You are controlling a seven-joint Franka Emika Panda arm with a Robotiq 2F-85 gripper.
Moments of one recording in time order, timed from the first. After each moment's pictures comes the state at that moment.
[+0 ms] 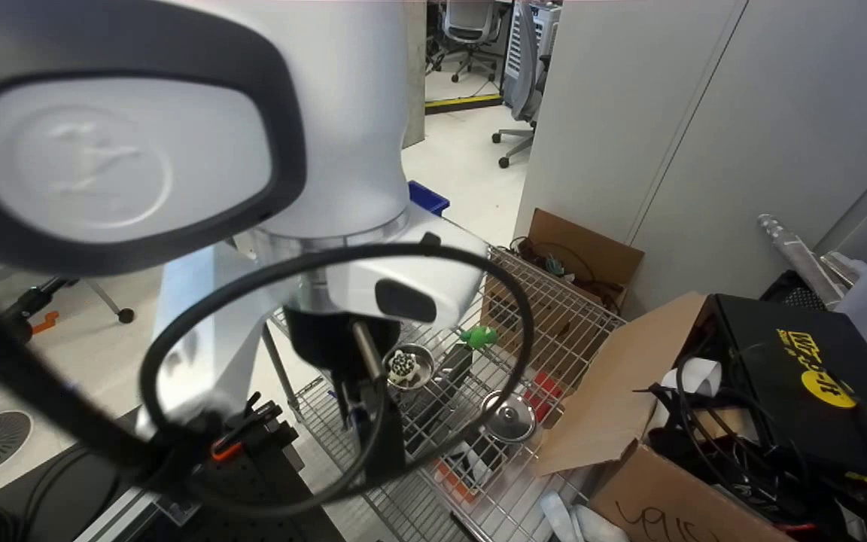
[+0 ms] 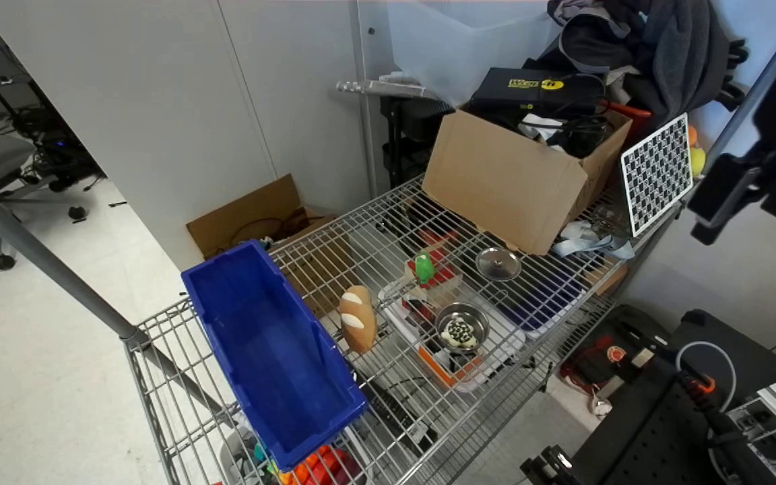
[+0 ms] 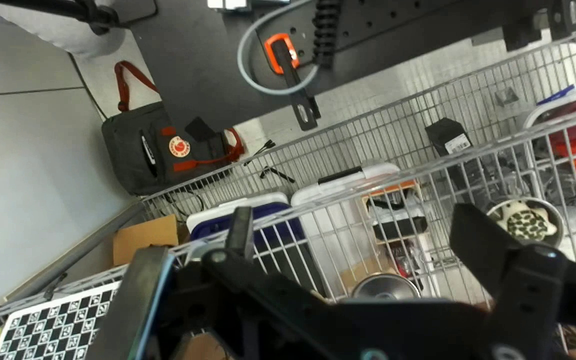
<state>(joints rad) -0.16 -0.37 0.00 -2.54 -0.15 2.10 0.24</state>
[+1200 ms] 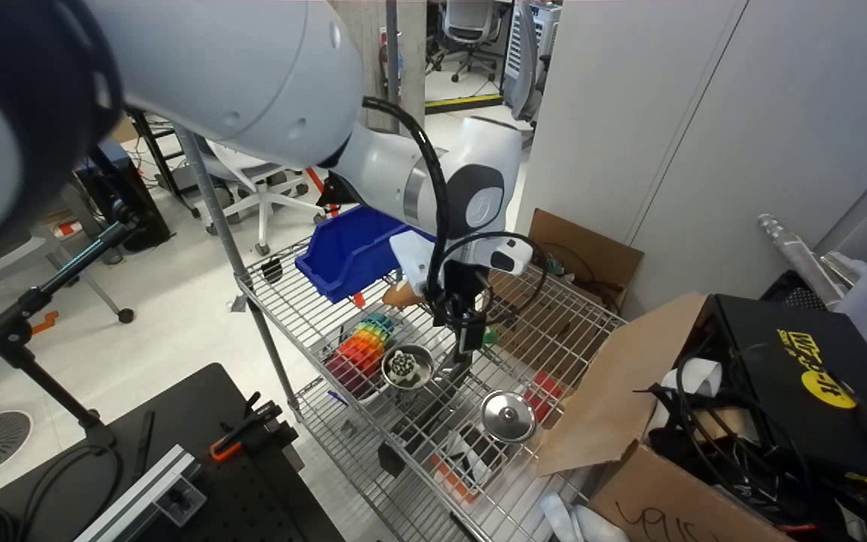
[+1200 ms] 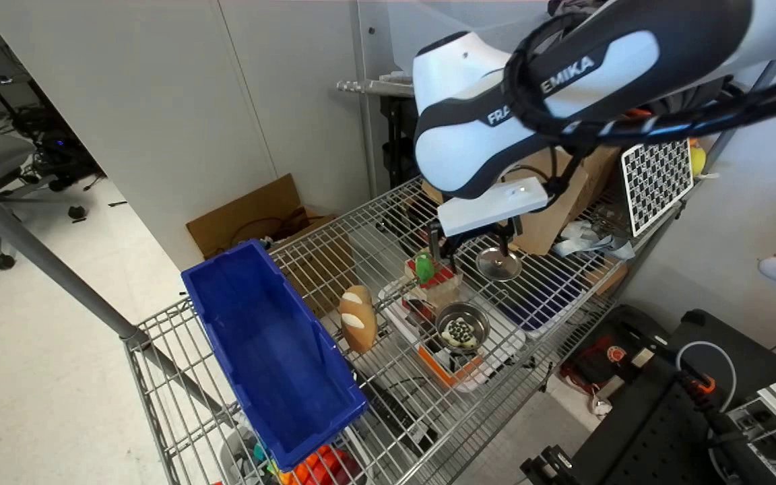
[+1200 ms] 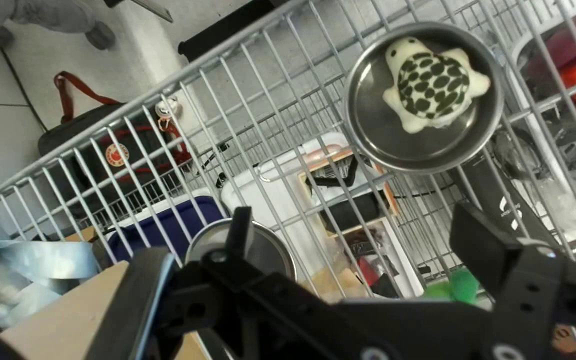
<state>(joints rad) 0.08 0.70 -0.01 -1.62 -0.11 2.06 0.56</state>
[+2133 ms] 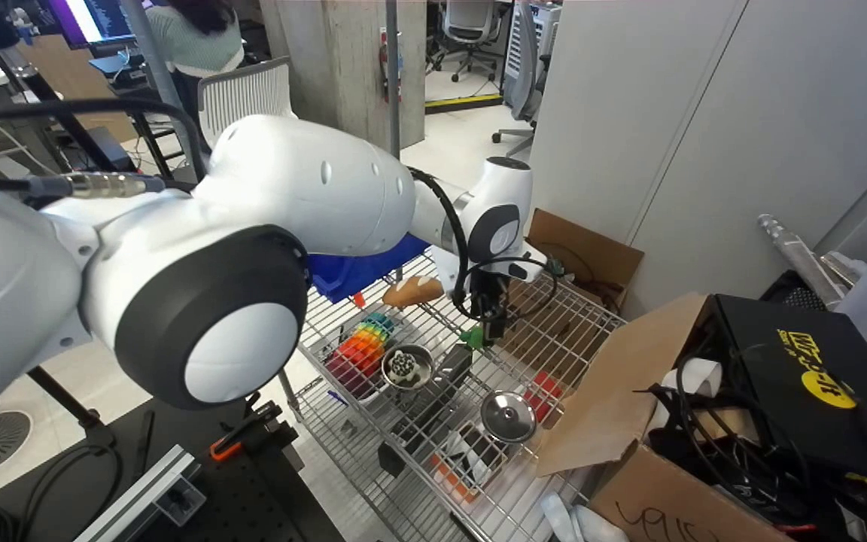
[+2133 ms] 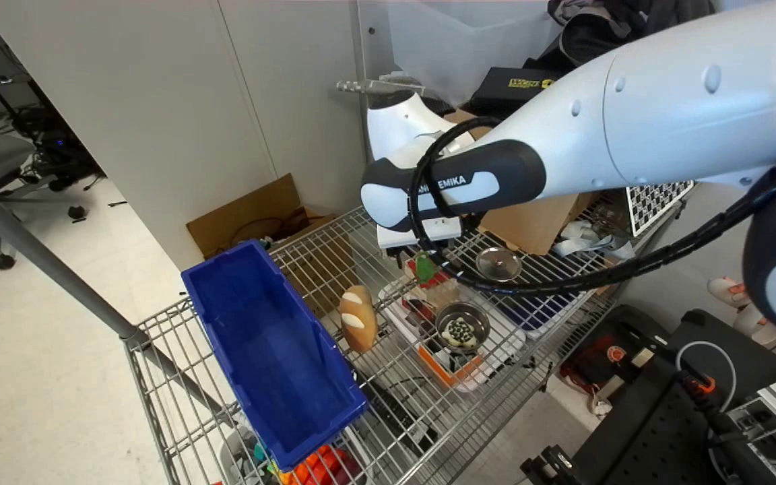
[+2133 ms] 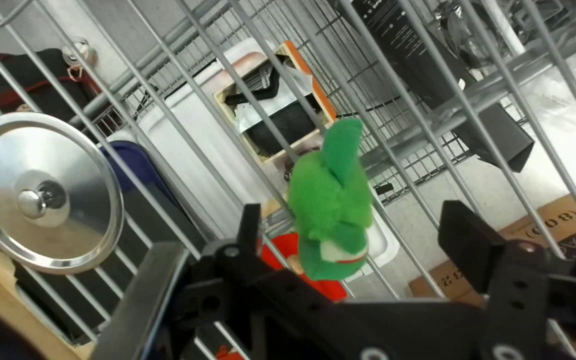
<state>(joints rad) 0.12 1.22 -0.06 -0.94 -0.04 2.05 0.68</state>
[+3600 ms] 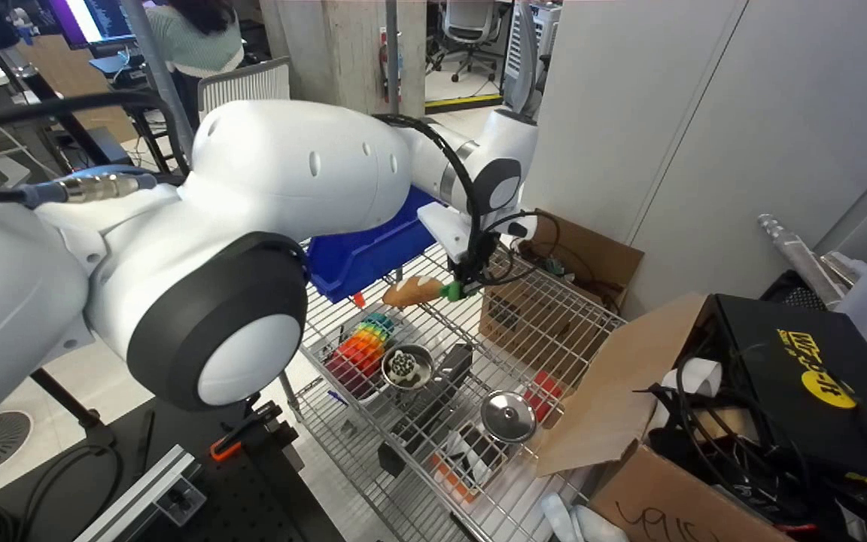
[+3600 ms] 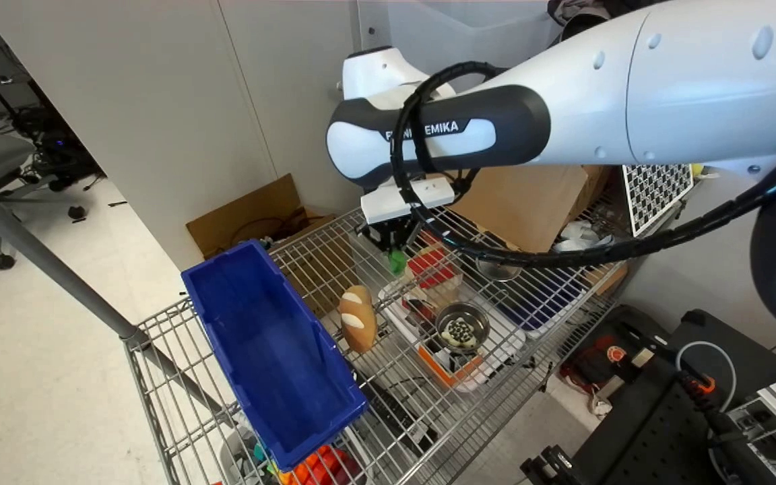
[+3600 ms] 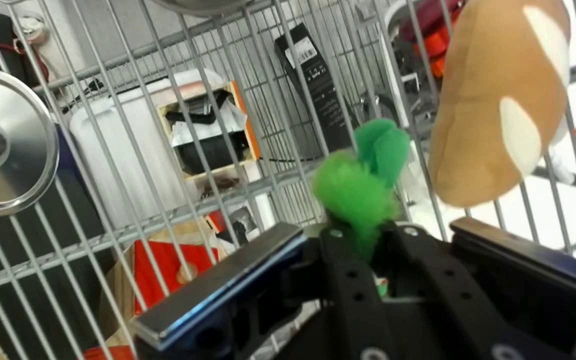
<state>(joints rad) 0.10 1.21 0.06 -0.78 -0.01 1.84 0.39</state>
